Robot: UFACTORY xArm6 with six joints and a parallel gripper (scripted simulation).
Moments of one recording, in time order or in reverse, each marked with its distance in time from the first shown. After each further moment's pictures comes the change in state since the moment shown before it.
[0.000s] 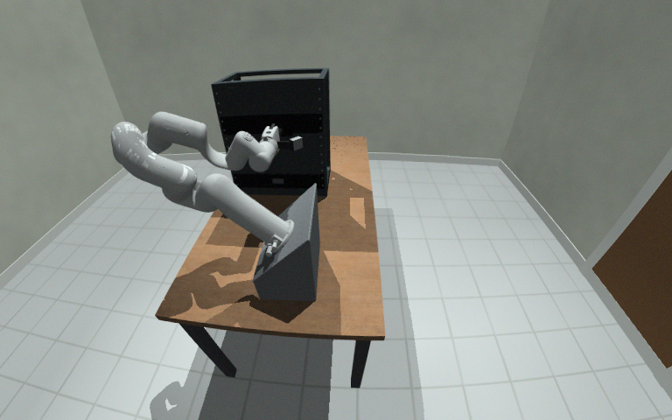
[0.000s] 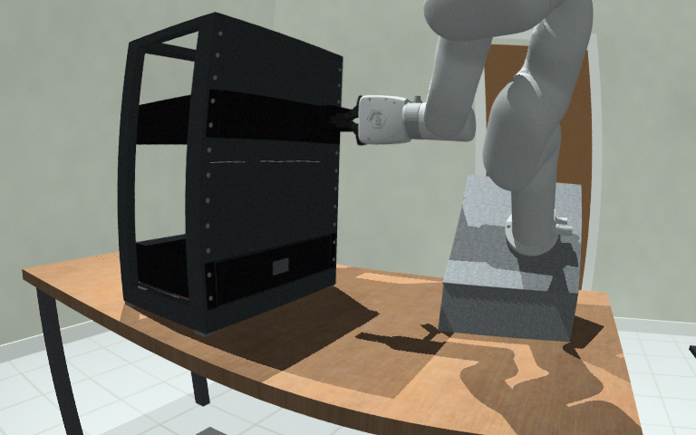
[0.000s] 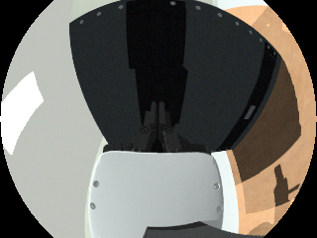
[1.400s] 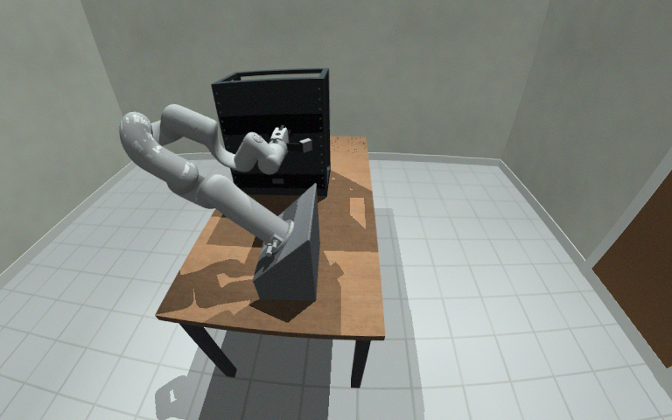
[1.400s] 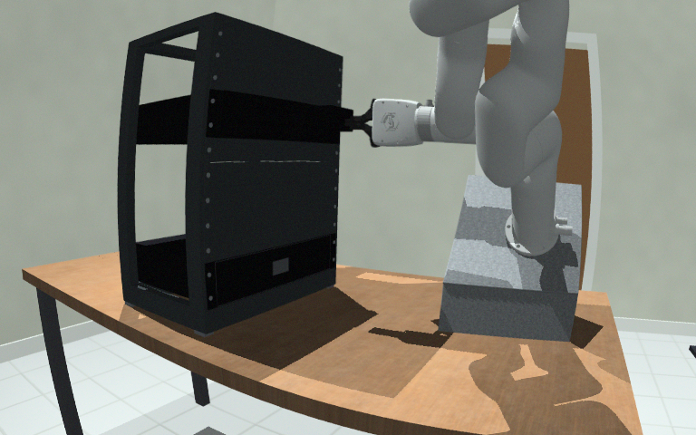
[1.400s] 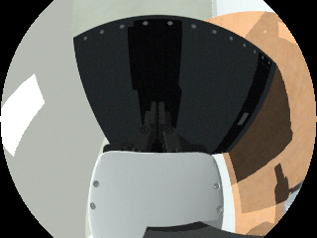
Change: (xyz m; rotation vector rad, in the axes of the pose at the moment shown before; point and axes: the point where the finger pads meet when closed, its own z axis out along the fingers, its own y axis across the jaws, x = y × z) arm 0.041 0.002 -0.013 0.000 0.017 0.006
